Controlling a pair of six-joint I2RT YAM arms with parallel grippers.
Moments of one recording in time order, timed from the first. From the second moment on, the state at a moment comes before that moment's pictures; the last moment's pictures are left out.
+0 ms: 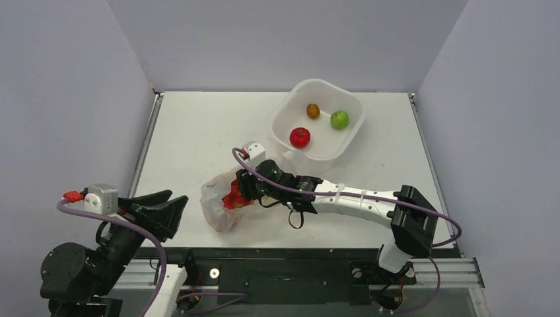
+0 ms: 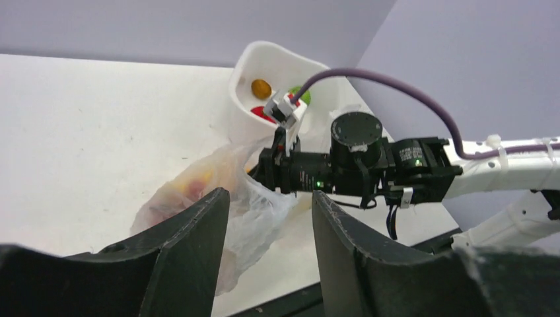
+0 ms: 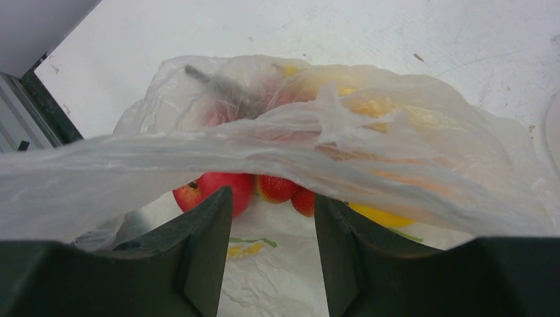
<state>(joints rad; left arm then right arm) -0.05 0.42 1.44 -1.06 0.39 -0.38 1.12 1.63 1.19 -0.05 0.19 0.33</state>
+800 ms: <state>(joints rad) -0.28 1.02 1.01 -0.62 0.65 -0.50 1.10 1.43 0.93 0.08 0.05 0.41</state>
